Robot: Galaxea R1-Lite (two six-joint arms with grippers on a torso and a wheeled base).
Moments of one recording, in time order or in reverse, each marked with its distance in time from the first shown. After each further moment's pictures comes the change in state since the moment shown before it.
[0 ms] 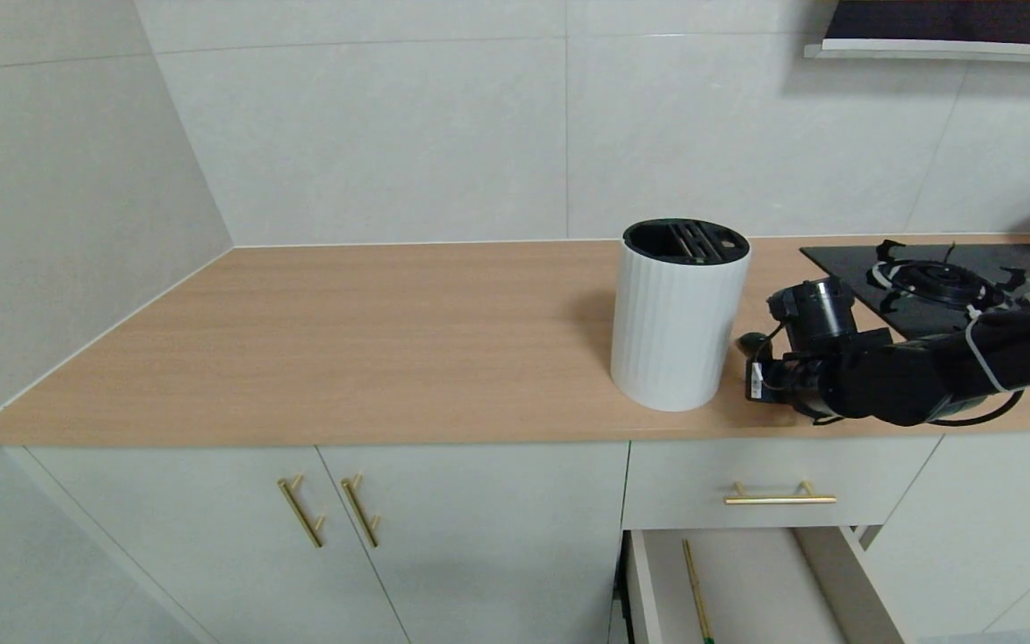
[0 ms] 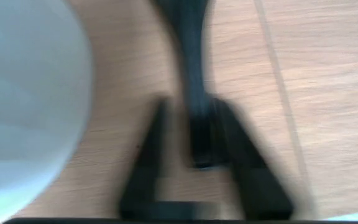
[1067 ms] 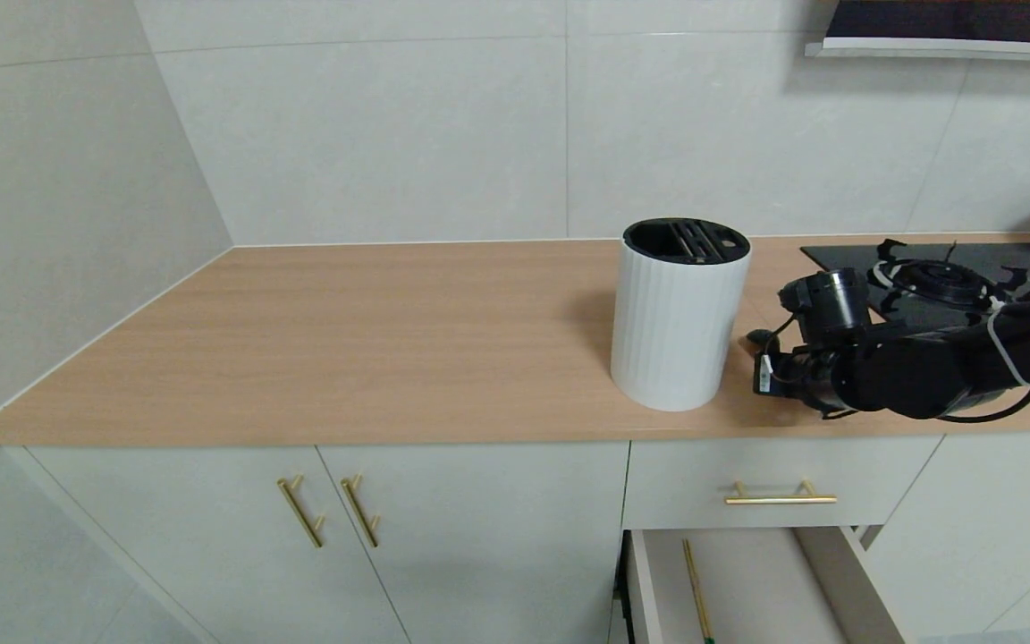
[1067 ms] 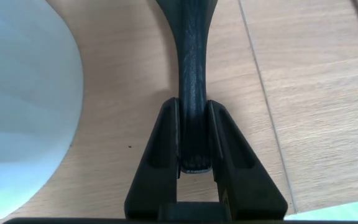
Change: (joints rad) left arm 0.000 0.000 0.000 0.000 0.001 0.000; right arm -0.011 -0.048 -0.001 0.003 0.001 0.008
